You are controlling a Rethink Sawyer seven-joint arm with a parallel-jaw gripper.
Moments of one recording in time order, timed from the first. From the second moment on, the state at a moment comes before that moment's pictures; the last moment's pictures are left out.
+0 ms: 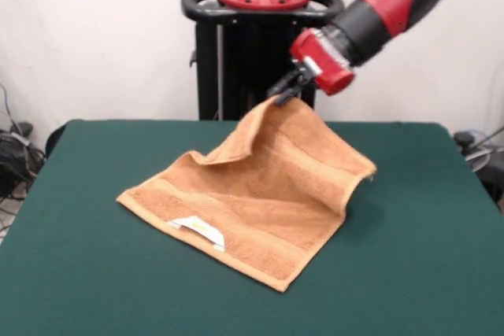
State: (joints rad) arm 0.86 -0.06 -0.84 2.06 0.82 -0.04 2.17
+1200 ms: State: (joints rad) arm 0.07 -0.40 -0.27 2.30 0.06 -0.23 2.17
